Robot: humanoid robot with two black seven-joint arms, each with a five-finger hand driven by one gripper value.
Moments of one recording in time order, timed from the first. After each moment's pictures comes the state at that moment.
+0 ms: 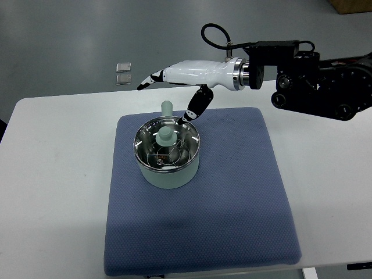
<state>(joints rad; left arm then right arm) 0.01 0.00 -0.05 -0.14 0.00 -0.02 0.04 1.50 -0.37 -0.19 1.20 -1.09 0.00 0.32</state>
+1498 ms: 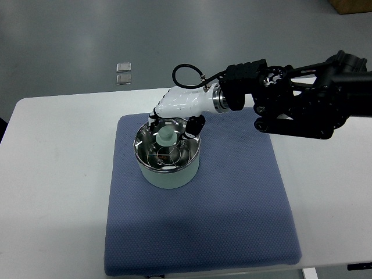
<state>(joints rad) 0.01 0.00 -0.05 -0.14 0.00 -0.02 0.04 1.53 -0.25 -0.30 1.19 -1.36 0.00 0.19</state>
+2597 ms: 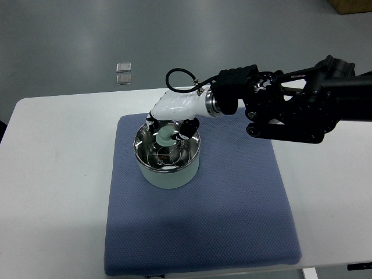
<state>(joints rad) 0.01 0.00 -0.05 -0.14 0.00 -0.02 0.04 1.51 -0.21 -0.30 1.17 -1.36 0.01 0.14</state>
